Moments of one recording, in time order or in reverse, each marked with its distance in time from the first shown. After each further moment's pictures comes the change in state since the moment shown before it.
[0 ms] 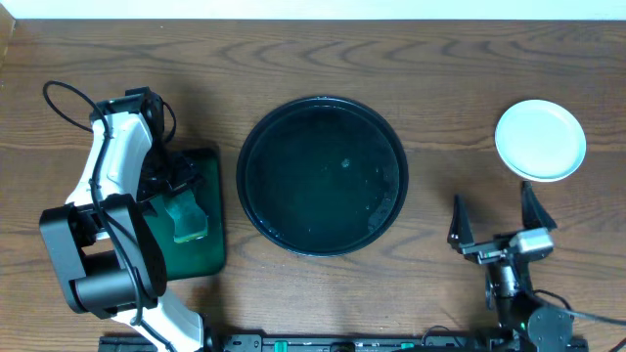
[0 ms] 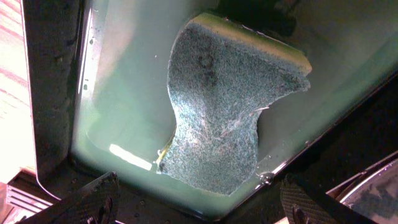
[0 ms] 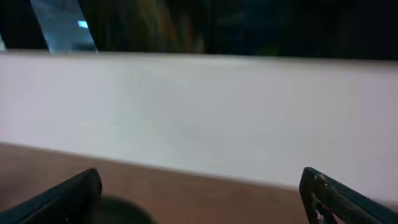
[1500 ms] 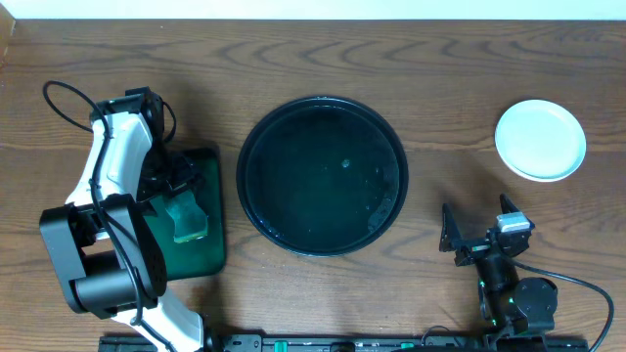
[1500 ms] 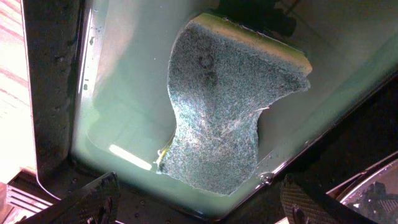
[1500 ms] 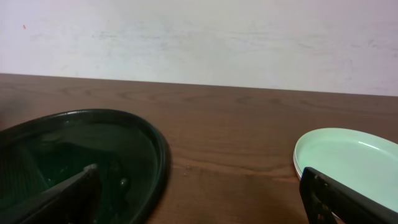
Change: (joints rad) left arm 0.000 0.000 0.000 0.000 0.000 0.000; right arm 0.000 0.000 0.000 -0.340 0.029 0.011
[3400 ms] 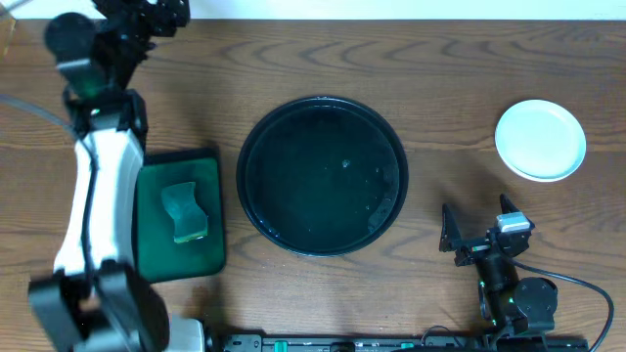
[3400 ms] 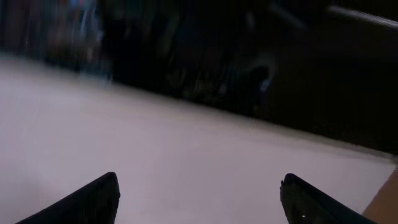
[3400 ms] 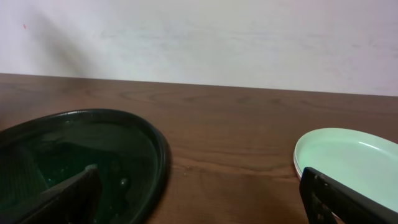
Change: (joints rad) left arm -0.012 -0.270 -0.012 1.748 0.602 -0.071; right arm 0.000 0.000 0.000 0.000 -0.001 0.000
